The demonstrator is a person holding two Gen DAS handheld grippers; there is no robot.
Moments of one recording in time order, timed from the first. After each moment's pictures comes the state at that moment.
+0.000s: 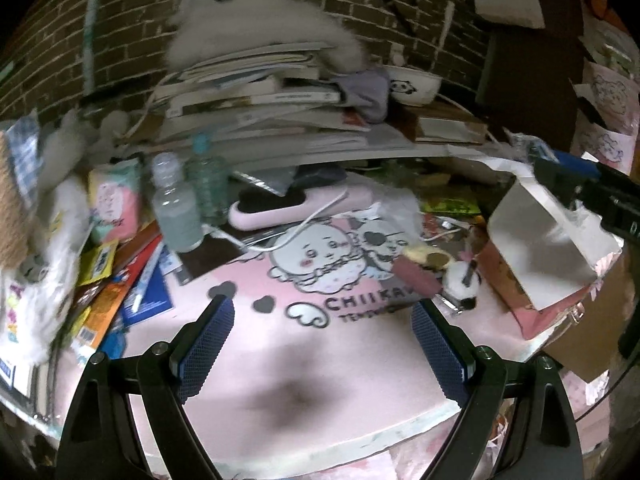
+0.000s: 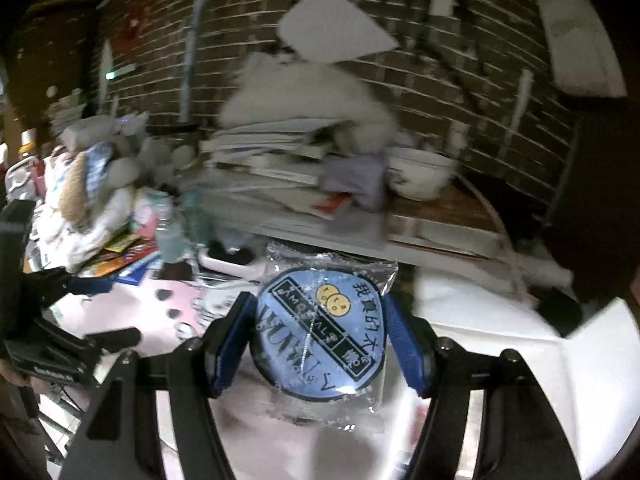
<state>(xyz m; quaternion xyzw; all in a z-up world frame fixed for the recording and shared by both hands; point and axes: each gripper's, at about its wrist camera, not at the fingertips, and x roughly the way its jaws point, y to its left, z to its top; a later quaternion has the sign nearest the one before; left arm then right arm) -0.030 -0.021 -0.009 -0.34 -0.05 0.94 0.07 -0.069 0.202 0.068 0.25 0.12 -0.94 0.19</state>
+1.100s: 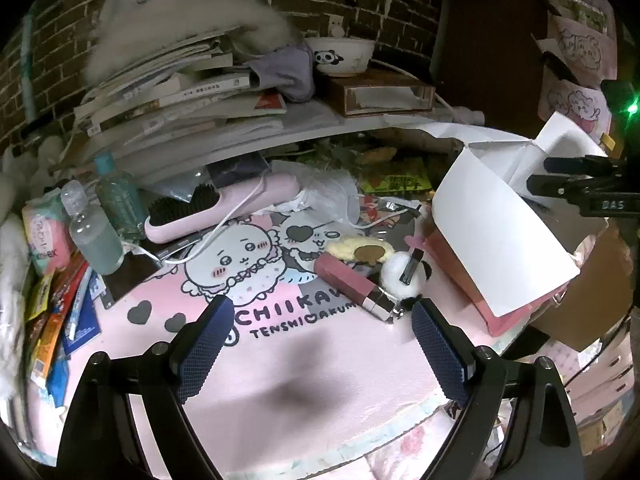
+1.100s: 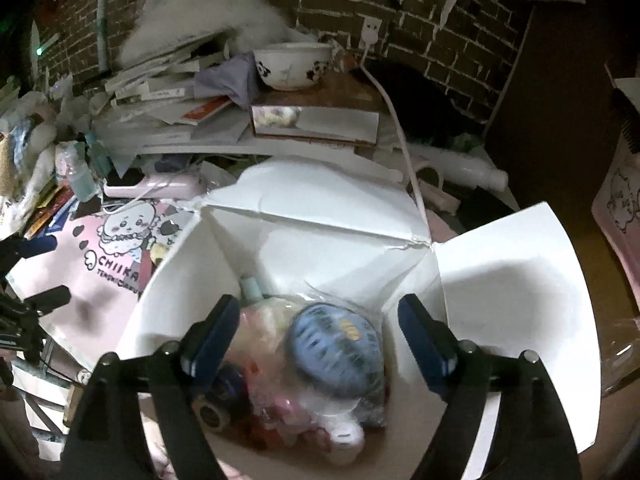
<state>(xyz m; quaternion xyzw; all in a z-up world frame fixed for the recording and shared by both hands) -0.054 0.047 -0.013 -0.37 -0.01 0.92 0.12 -0.117 0.317 0.051 0.39 0.13 -0.90 0.11</state>
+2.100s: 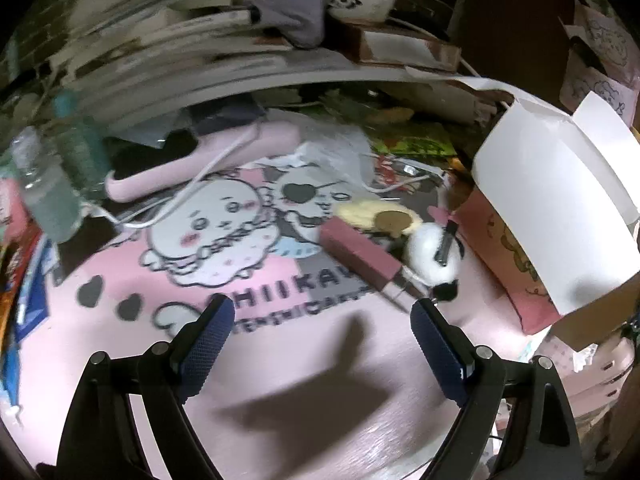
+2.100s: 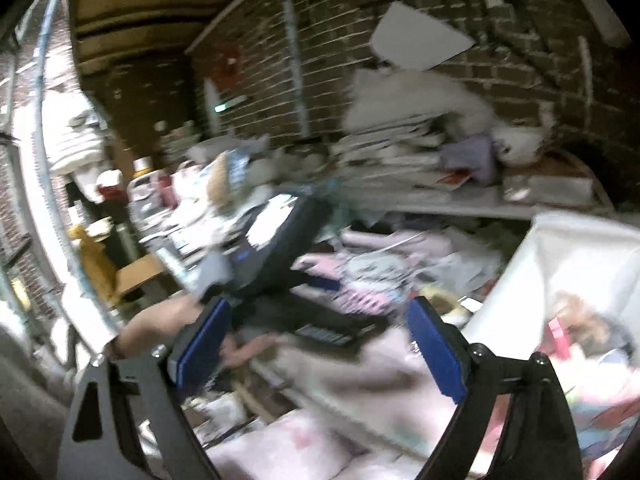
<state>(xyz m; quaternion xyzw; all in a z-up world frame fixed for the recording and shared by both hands) -0.091 0.056 -0.066 -0.42 -0.03 0.90 0.13 0.021 0.217 0.009 0.23 0.04 -0.87 0.44</state>
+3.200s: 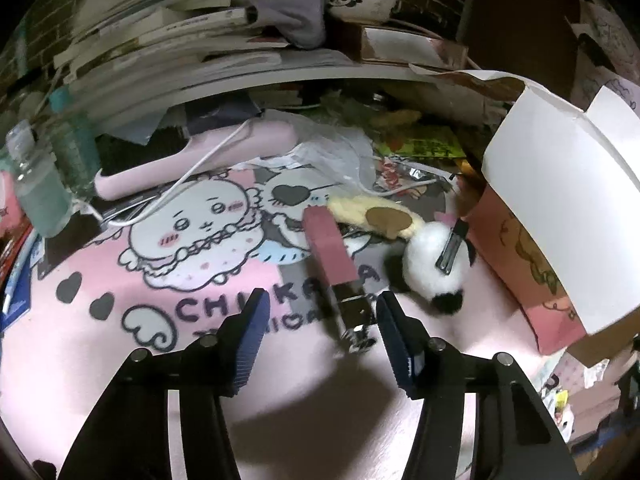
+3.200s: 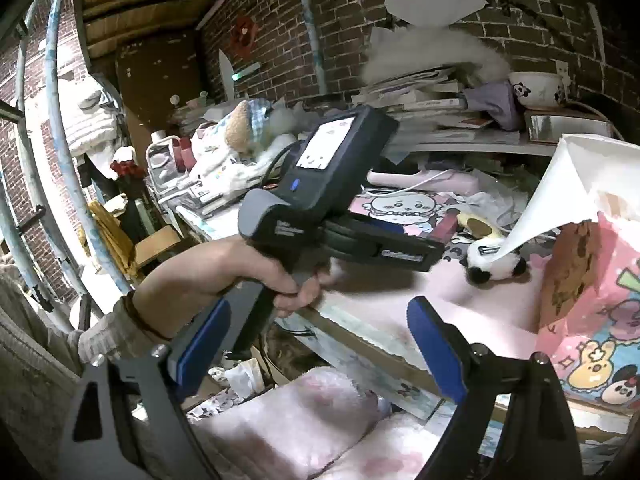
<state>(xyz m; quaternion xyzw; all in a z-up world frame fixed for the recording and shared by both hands) -0.097 0.074 -0.083 -0.40 -0.03 0.91 0.10 0.037 0.215 -0.044 0.27 0.04 -0.85 0.45</state>
